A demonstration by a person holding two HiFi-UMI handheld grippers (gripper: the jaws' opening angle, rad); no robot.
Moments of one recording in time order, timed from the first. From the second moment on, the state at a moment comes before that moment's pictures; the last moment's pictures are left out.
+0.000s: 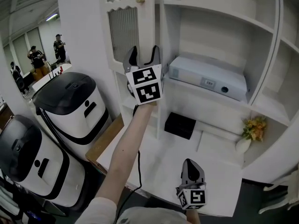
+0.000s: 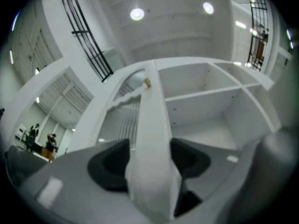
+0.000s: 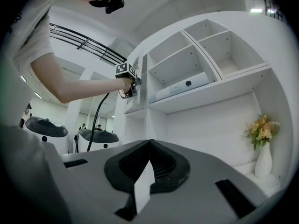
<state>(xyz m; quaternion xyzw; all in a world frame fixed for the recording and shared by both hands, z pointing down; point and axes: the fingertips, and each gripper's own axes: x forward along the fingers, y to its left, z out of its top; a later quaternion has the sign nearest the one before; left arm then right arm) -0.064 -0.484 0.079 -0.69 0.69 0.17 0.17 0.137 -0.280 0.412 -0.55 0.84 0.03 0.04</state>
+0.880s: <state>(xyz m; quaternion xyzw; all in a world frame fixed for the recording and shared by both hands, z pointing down) -0.099 -0.445 0.083 -0.73 0.64 0.22 0.13 0.115 -0.271 0.412 -0.52 0.85 0.04 0.04</state>
